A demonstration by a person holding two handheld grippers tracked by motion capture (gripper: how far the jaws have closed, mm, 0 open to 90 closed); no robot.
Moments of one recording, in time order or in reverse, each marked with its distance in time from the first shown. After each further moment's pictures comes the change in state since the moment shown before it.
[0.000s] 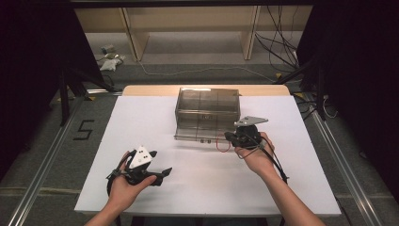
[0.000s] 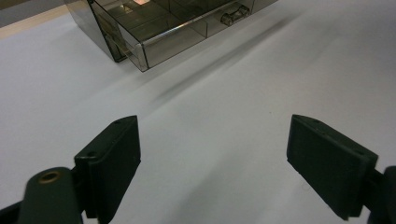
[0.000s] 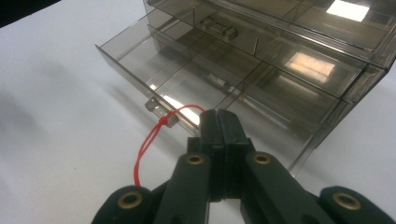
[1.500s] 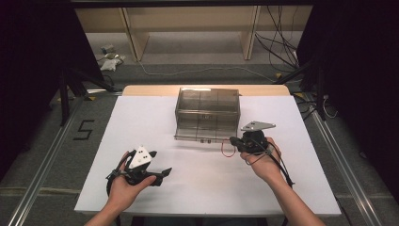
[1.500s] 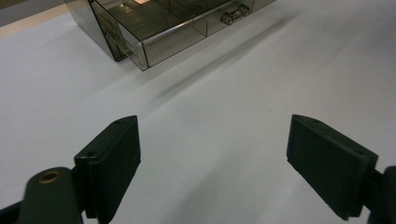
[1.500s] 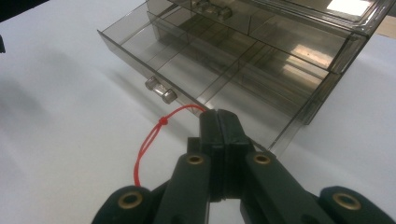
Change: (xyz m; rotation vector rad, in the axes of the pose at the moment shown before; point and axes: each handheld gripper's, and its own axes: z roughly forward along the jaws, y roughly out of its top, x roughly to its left) left arm 0.000 0.000 -0.001 0.002 -0.001 -0.004; right arm -0.004 -0.016 -0.015 0.004 0.001 0.011
